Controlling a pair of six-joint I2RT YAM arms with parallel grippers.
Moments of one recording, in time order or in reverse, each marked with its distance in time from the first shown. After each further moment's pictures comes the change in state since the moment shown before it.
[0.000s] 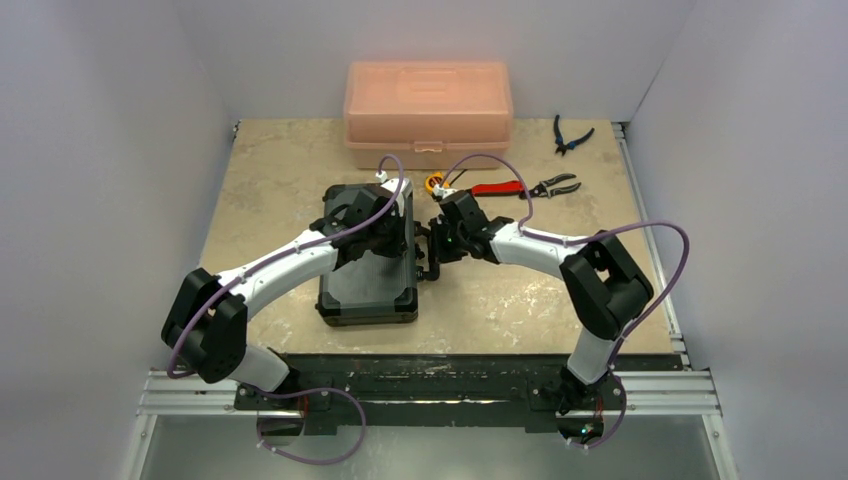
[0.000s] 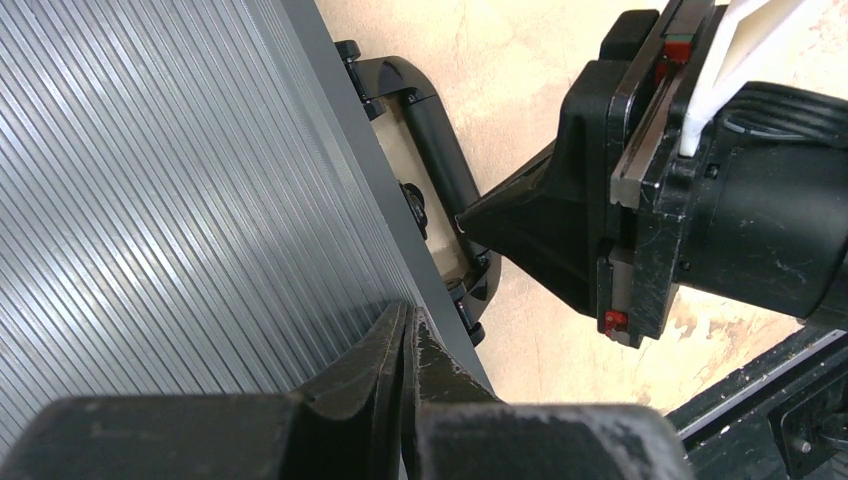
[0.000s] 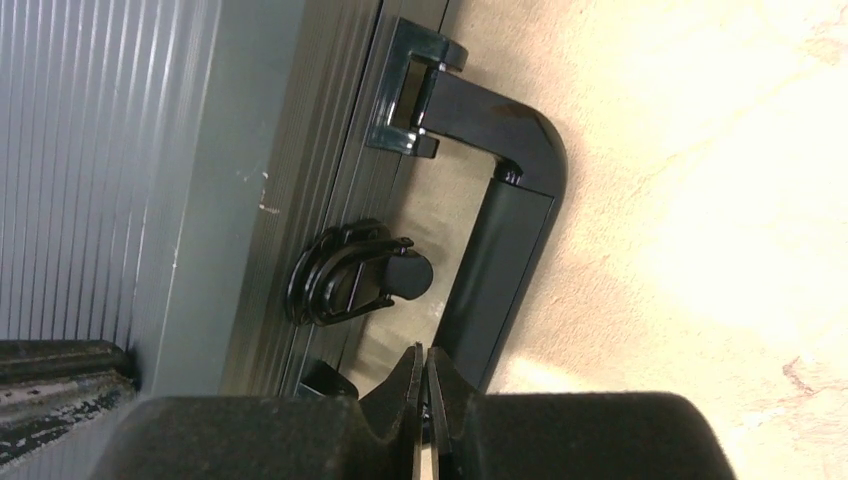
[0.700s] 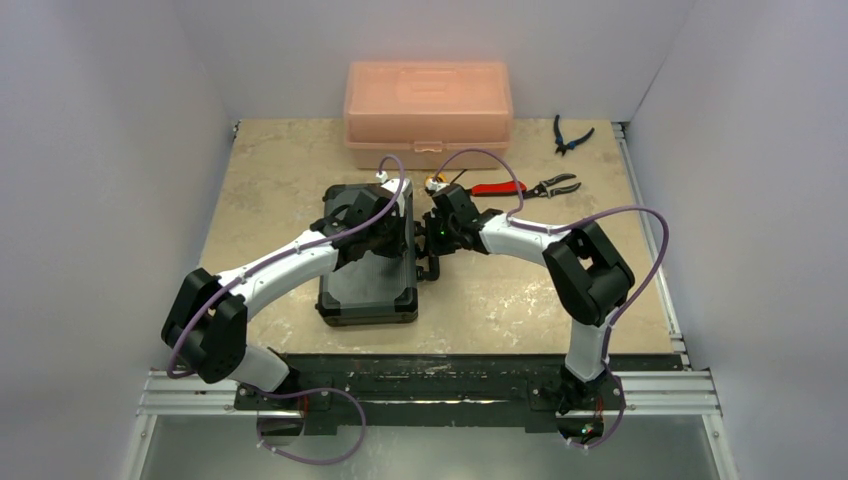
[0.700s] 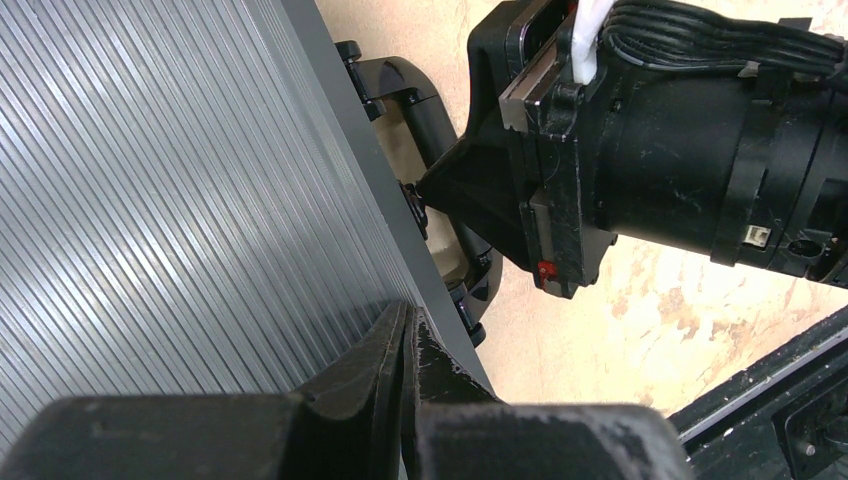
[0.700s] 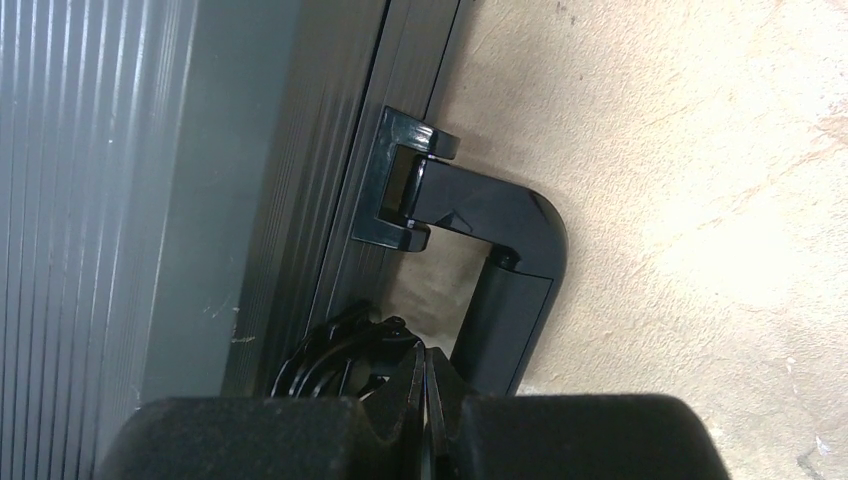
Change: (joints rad) left arm -0.005 0.000 0.000 0.000 -0.008 0.000; right arm -0.007 0.121 0.118 -0.015 0.006 -0.007
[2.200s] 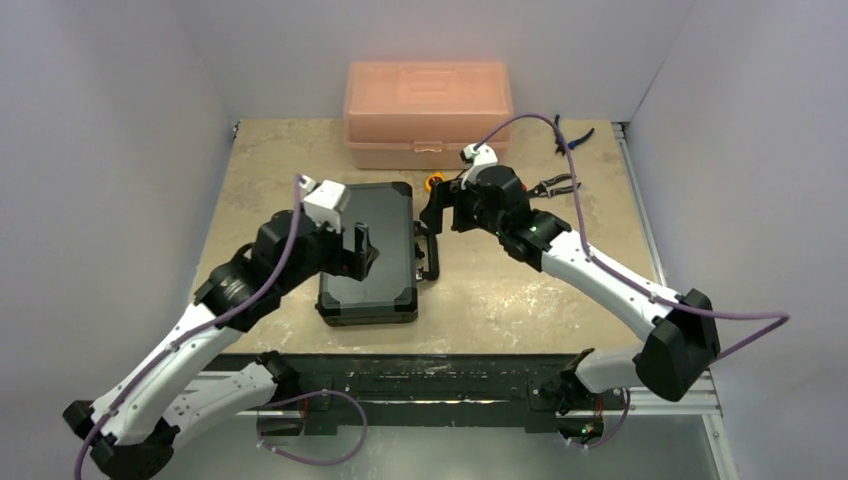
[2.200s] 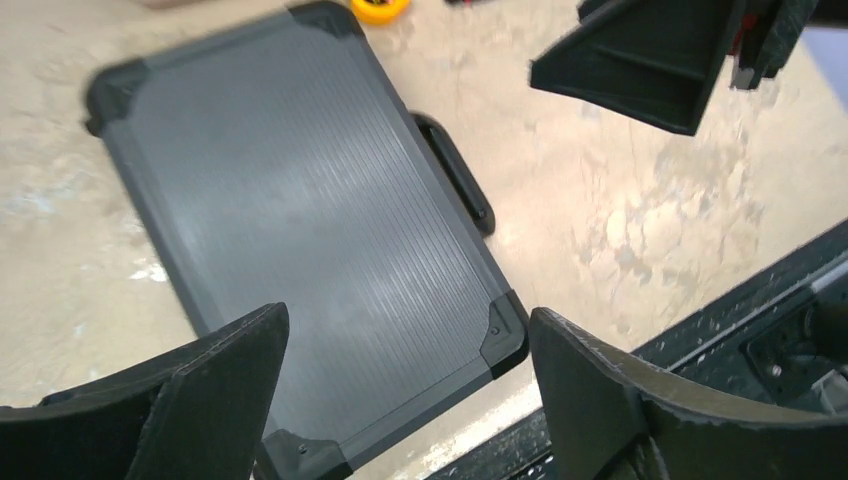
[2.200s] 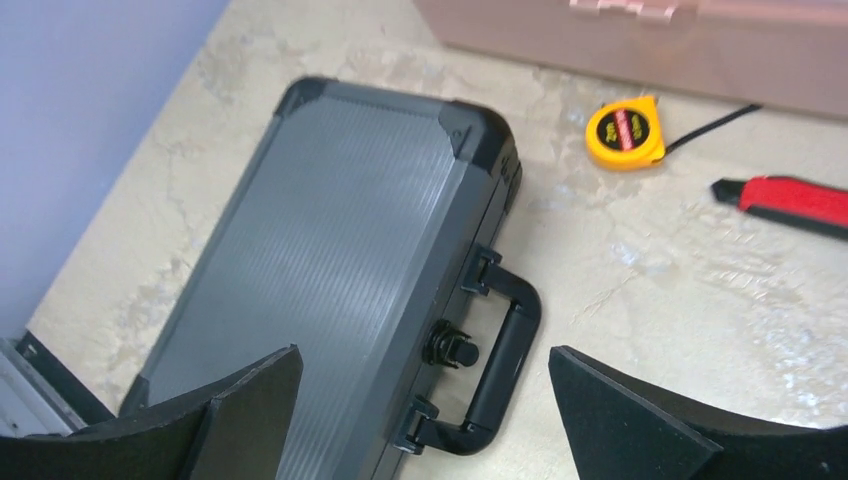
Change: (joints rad) left arm -0.043 -0.603 -0.003 -0.318 -0.144 0.116; right arm 0.010 -0.489 -0.063 -0.021 0.123 -0.055
